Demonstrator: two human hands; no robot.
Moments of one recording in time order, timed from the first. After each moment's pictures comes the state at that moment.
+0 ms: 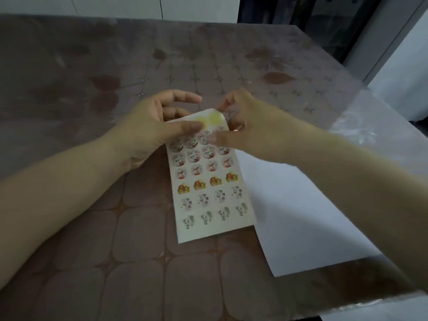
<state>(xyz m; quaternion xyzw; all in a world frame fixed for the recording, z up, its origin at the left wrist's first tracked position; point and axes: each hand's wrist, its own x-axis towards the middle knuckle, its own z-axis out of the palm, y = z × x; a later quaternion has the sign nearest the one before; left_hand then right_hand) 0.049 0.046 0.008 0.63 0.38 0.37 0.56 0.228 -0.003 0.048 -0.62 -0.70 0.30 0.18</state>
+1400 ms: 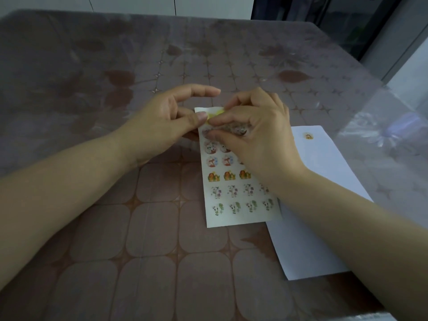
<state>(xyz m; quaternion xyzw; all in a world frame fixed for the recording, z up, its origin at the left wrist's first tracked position) 0.040 0.040 0.012 0.70 0.34 0.35 0.52 0.207 -0.001 0.001 -0.54 -0.72 0.03 0.43</state>
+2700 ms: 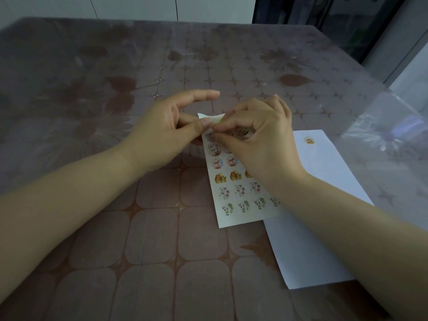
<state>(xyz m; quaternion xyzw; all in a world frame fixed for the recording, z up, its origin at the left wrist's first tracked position) 0.048 0.035 0.011 0.72 0.36 0.37 0.46 0.209 0.001 0.000 -0.53 -0.71 0.04 0.46</state>
